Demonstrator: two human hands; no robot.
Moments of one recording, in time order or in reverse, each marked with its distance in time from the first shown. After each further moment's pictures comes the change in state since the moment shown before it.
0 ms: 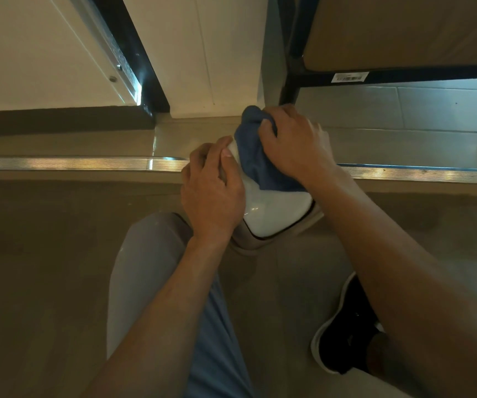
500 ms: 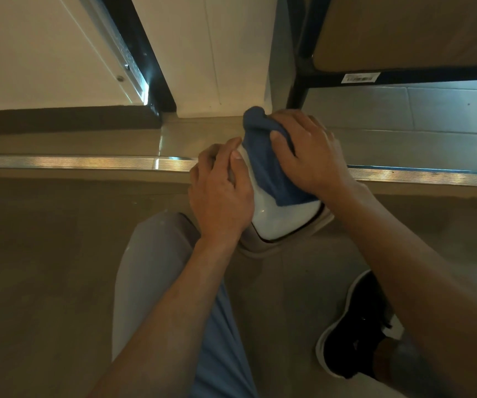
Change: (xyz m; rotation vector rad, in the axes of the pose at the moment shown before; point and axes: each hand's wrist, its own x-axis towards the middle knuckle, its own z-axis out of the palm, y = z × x) left_hand -0.002 0.002 0.000 0.004 -0.002 0.005; right_hand -0.013 0.021 0.007 0.140 0.051 -0.195
